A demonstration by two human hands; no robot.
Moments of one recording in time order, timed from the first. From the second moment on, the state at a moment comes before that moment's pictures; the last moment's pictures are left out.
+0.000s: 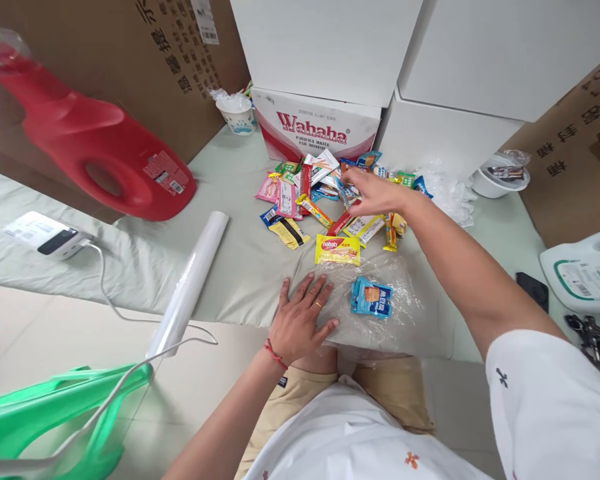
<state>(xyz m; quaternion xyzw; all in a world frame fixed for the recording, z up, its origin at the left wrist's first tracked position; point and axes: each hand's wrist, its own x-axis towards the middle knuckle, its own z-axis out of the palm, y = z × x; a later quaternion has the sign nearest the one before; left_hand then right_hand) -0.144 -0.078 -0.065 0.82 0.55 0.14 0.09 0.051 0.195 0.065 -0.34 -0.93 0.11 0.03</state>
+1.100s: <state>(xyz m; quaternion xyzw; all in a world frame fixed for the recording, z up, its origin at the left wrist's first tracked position) -0.078 0.054 -0.027 0.83 0.54 0.11 0.11 0.166 0.073 -0.020 -0.49 -0.82 0.21 0.20</state>
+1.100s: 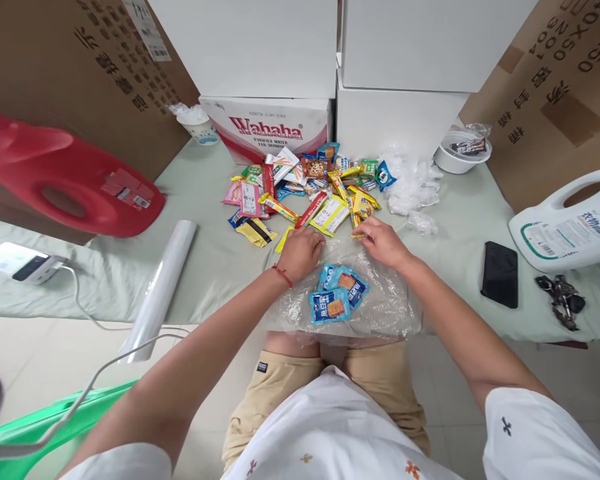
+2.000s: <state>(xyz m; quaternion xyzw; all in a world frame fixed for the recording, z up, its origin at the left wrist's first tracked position) -0.080 0.051 -0.031 0.80 0.59 0.09 0.11 0.118 -0.014 -0.002 -0.38 -0.90 0.18 0.10</state>
